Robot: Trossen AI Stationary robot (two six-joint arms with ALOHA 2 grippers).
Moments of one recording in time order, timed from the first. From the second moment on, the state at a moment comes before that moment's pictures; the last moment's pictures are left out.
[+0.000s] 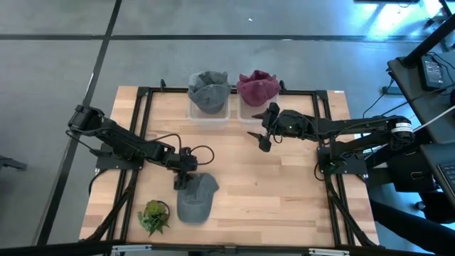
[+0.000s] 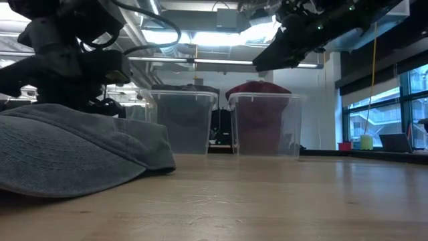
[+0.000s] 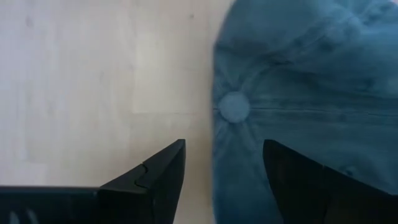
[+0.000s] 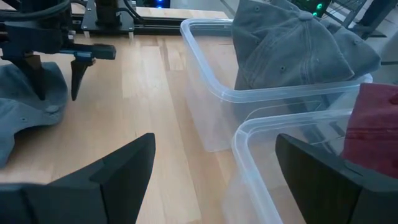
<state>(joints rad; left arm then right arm) -0.25 1.39 0.53 -0.17 -0.05 -0.28 -0.14 1.19 0.71 0.08 0.20 -0.09</state>
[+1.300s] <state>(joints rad) -0.24 1.41 0.60 -0.15 -0.02 -0.25 -0.14 1.19 0.71 0.06 0.20 -0.12</state>
